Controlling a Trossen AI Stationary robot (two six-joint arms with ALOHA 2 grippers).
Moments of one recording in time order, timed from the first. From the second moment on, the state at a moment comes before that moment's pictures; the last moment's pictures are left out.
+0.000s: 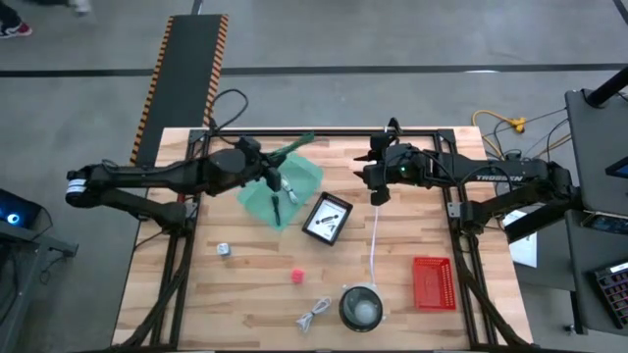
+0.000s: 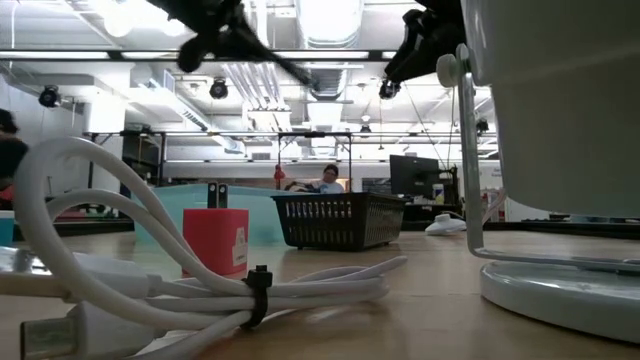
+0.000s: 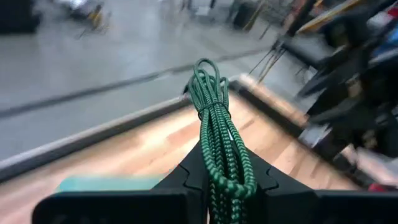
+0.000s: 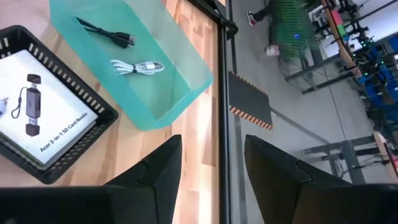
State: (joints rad) left arm 0.11 1.08 0.91 -0.13 -0.51 -0.52; right arm -0.14 1.22 1.01 -0.36 0.29 -0.63
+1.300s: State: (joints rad) left arm 0.10 1.09 0.91 -0.30 -0.13 -0.75; right arm -0.15 1.22 1.01 -0.36 0.29 -0.66
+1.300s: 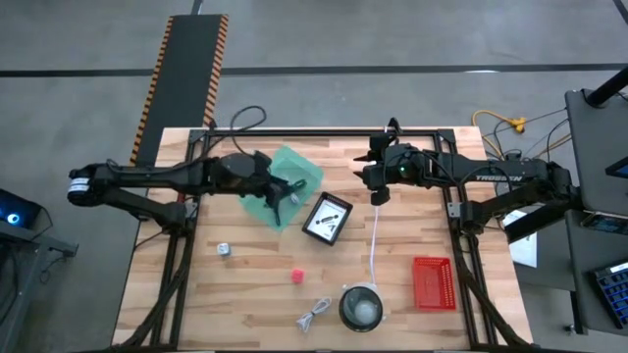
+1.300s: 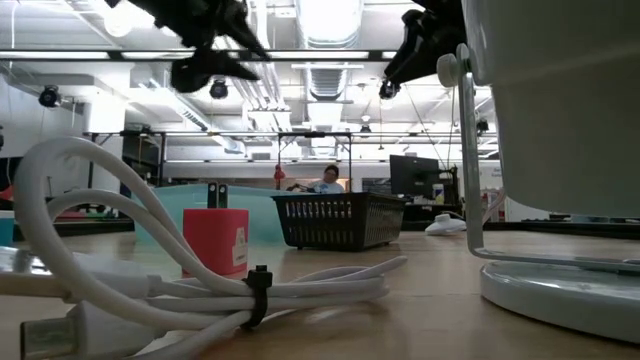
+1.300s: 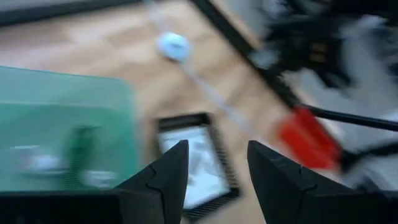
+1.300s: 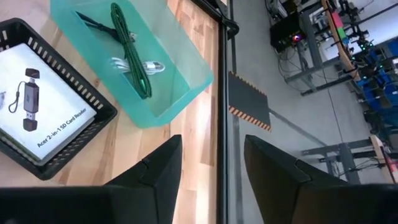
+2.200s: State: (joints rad) left arm -0.40 1.57 1.10 0.05 0.07 -1.49; right arm -0.18 1.20 1.01 -0.36 0.49 -0.68
